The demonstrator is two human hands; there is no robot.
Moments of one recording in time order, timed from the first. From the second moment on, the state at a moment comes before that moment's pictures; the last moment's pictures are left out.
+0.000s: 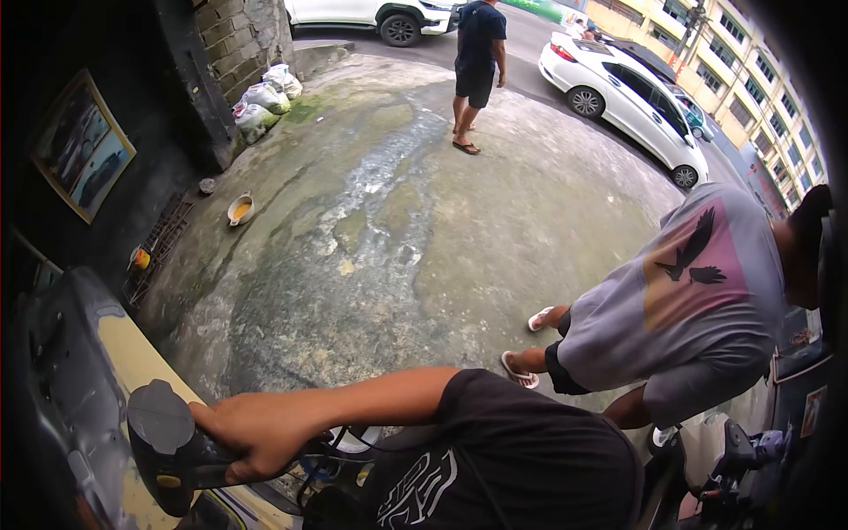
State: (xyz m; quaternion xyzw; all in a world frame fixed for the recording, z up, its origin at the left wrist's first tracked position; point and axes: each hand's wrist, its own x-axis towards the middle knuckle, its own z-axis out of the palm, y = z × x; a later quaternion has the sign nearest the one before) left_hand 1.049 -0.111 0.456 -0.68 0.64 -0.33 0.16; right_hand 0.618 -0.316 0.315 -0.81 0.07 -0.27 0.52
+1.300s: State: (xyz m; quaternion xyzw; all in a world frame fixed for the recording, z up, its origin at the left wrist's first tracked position) left_hand 1.060 -0.107 0.450 -0.83 0.49 -0.23 0.09; right_hand 0.731 -0.359 0.304 -0.71 0.10 -0.34 0.60
